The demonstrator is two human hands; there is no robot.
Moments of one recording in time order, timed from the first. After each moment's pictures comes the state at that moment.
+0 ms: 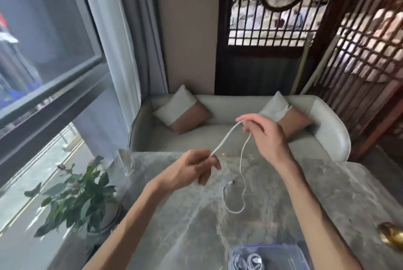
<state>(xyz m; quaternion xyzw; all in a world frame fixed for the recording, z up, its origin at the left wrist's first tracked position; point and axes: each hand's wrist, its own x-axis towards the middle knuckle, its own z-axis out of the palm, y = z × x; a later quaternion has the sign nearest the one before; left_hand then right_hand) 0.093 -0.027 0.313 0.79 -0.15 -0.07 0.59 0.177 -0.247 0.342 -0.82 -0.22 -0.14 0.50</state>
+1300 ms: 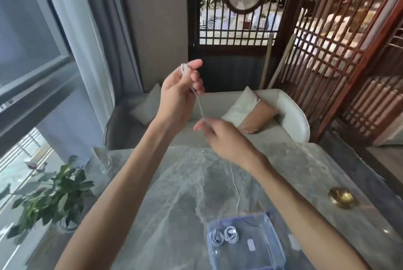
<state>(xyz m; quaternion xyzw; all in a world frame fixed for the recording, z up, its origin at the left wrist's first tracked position) 0.102 -0.099 0.429 0.46 -0.19 0.09 0.86 0.073 -0.238 0.377 -0.88 -0.26 -0.06 0.38</state>
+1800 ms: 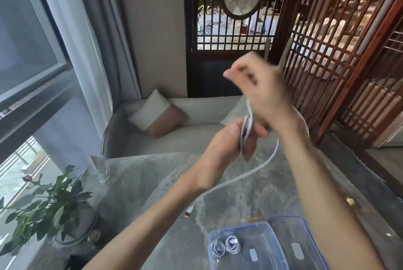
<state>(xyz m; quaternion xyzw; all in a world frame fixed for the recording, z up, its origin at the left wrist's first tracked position) 0.040 -0.169 0.407 0.58 -0.28 -0.06 0.77 0.092 -0.282 0.482 -0.81 -0.29 -0.32 0.41</state>
